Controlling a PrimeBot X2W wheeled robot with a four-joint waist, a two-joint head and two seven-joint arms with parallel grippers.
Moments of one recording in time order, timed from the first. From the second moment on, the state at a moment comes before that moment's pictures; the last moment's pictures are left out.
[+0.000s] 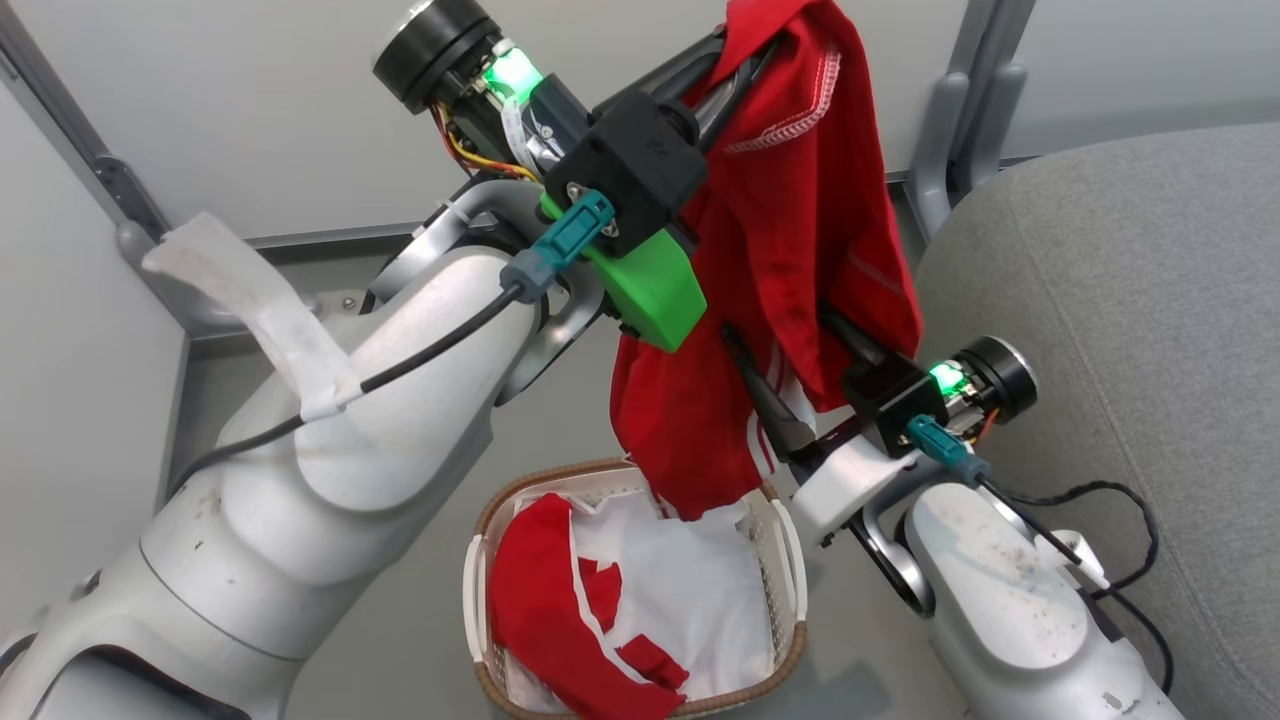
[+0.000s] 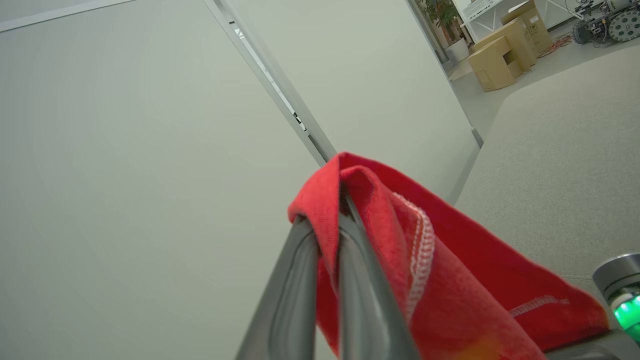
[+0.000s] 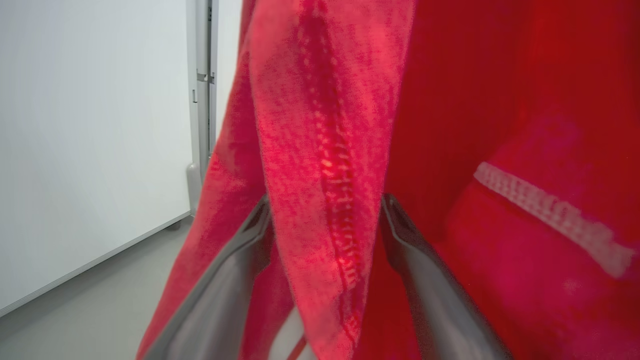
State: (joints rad) left arm -1.01 0.19 -0.81 0.25 -0.26 -0.13 -0.08; right arm -0.49 -0.05 0.39 0.40 0.03 0.13 -0.26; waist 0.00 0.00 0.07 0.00
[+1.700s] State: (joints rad) left arm -0.39 0.25 -0.66 0.31 -0.42 -0.04 -0.26; right arm -0.54 -0.05 0.28 0.35 -0.01 0.13 -0.26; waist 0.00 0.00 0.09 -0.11
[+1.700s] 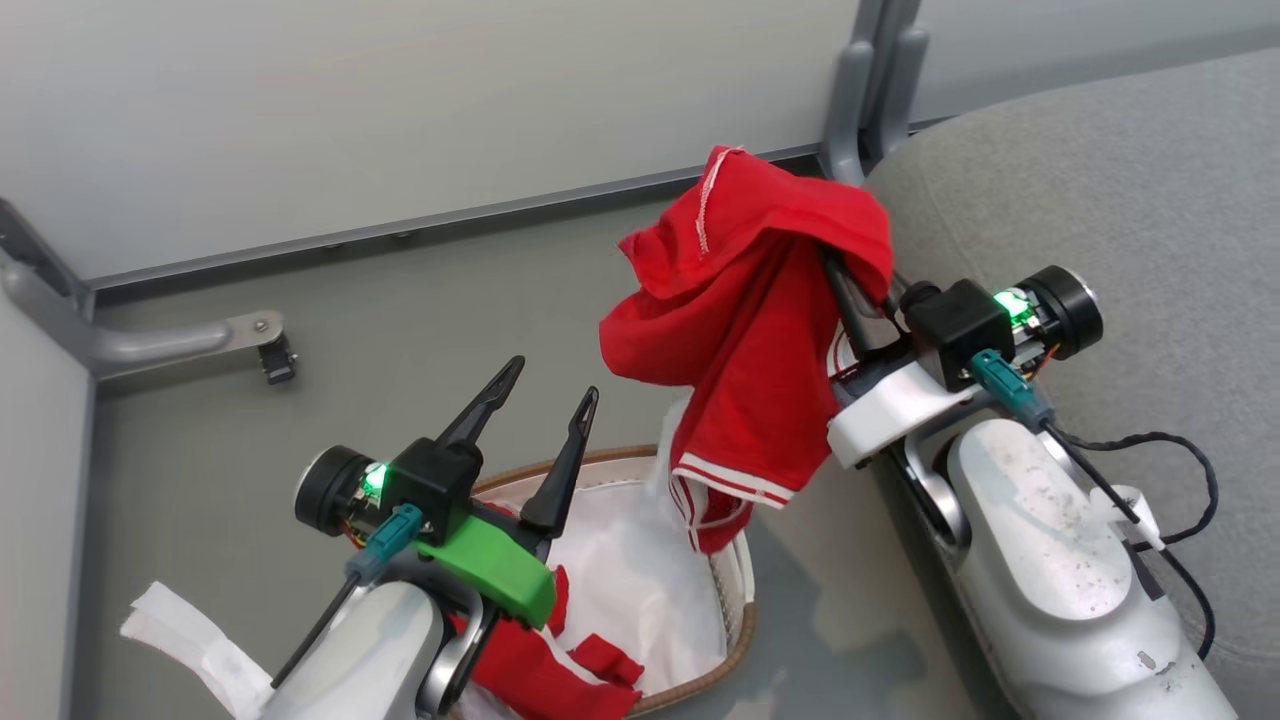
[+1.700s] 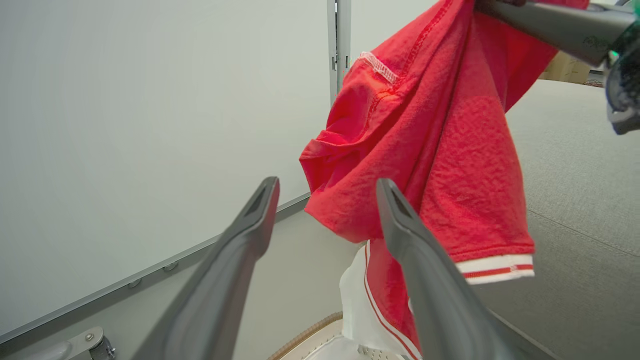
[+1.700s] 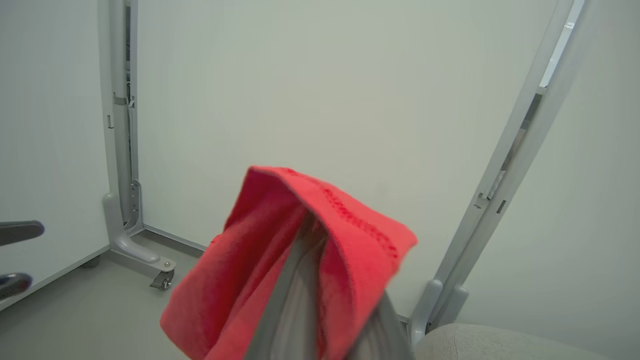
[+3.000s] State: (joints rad) left arm -0.48 0.20 -0.71 0.32 -0.36 -0.08 -0.25; right arm -0.76 -0.23 -0.03 0.31 -0.09 0.13 -0.26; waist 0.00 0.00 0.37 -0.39
